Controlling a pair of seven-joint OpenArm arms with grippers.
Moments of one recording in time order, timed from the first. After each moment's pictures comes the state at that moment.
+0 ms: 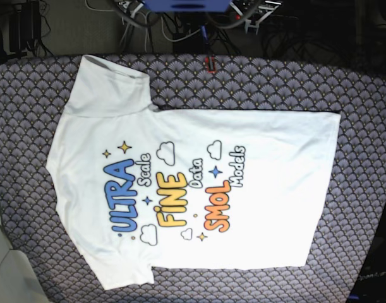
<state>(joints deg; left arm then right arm) 1.0 -0.8 3.9 1.9 -1.9 -0.8 -0.8 -3.8 -0.3 2.3 2.0 0.2 -0.3 -2.3</state>
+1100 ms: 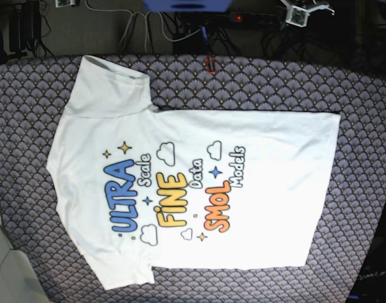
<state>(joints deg) 57.9 -15.2 -0.5 105.7 -3.6 -1.1 0.8 -64.3 8.6 10.1 102.8 0.2 0.2 -3.2</state>
